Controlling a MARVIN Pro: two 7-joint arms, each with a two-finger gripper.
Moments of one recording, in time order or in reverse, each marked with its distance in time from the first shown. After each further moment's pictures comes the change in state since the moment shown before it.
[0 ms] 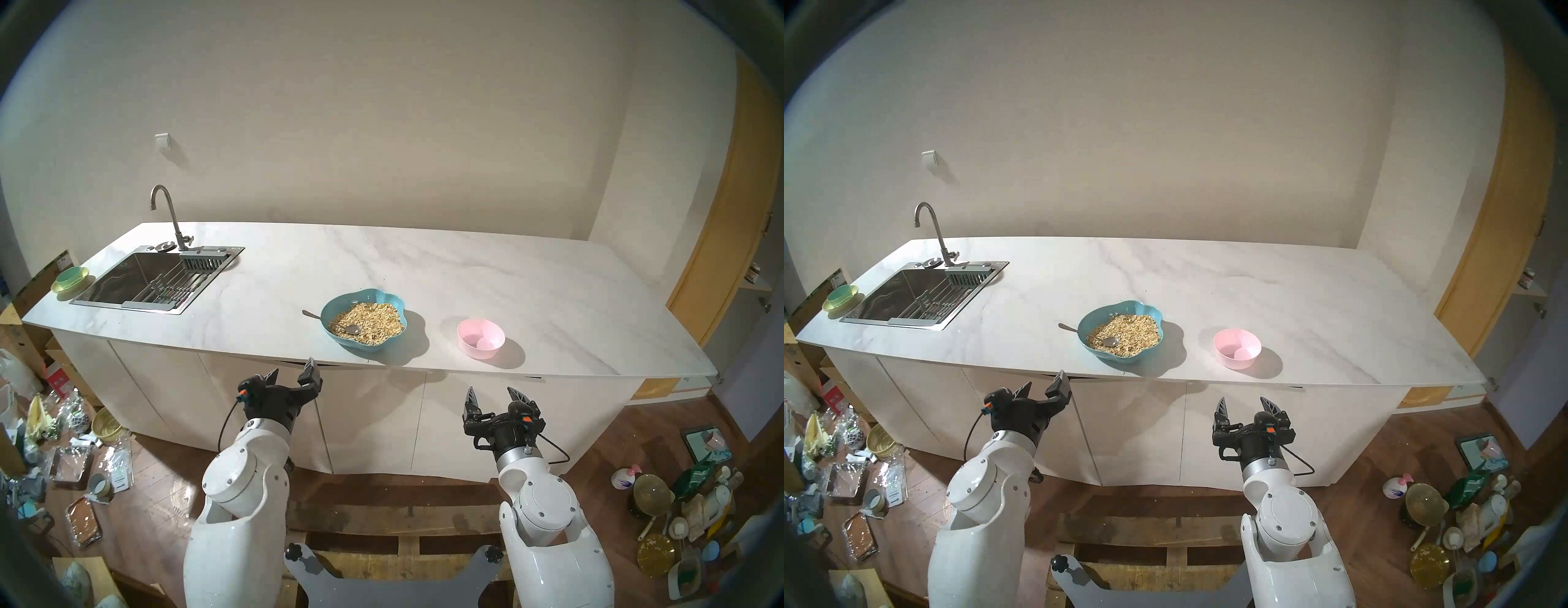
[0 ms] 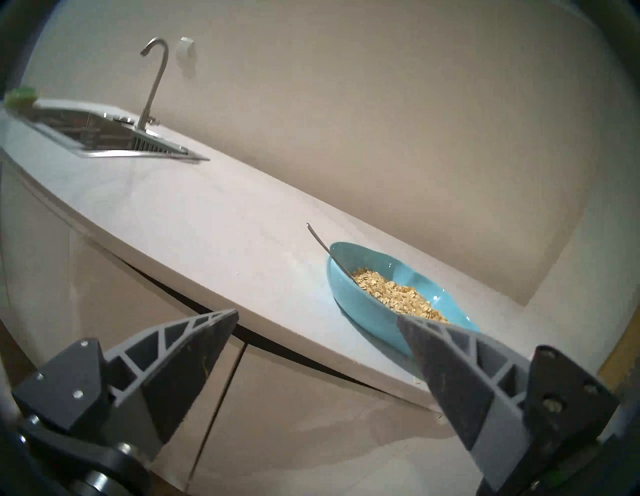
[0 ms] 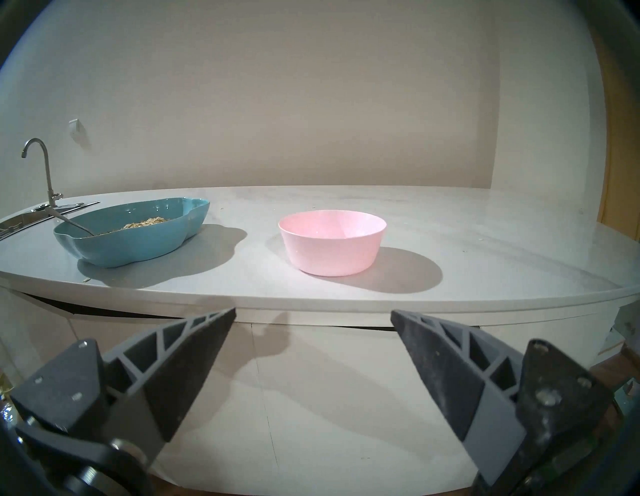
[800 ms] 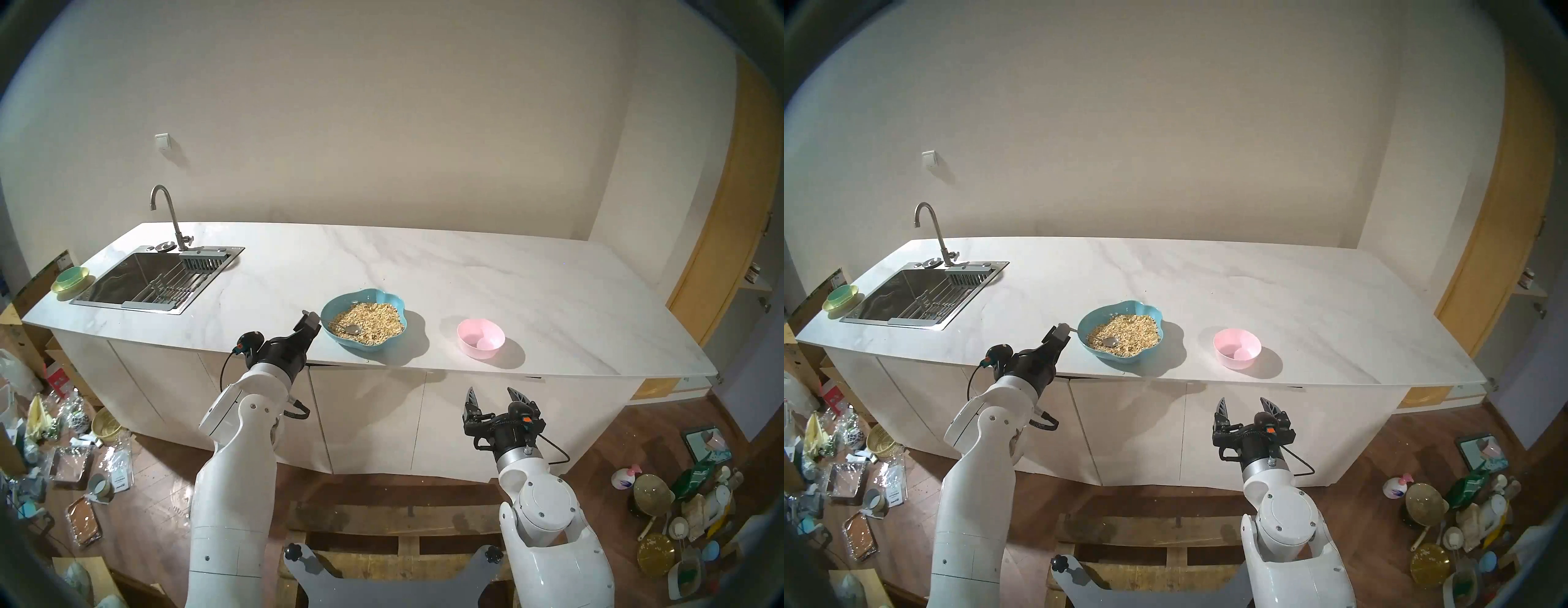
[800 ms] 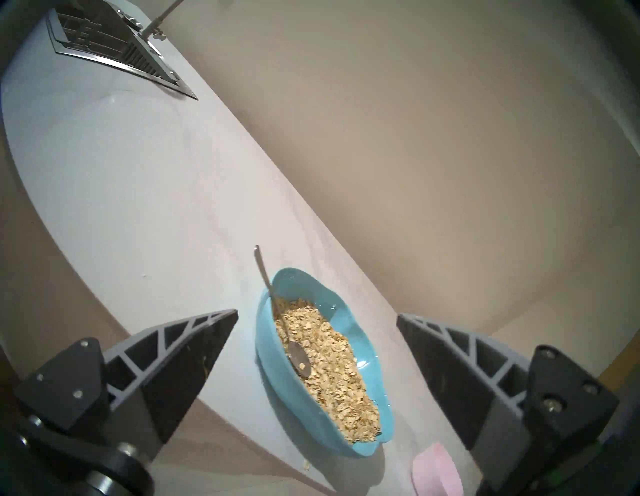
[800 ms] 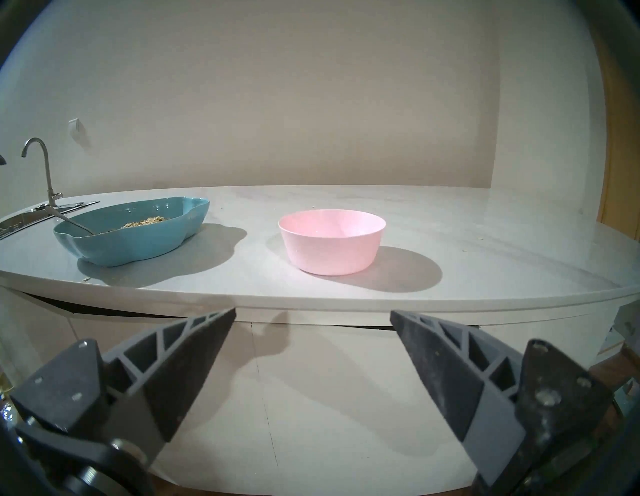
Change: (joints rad) left arm -0.219 0.018 -0.031 0.094 -0.340 0.148 0.101; right arm -0.001 0.000 0.000 0.000 -0.001 0.000 0.000
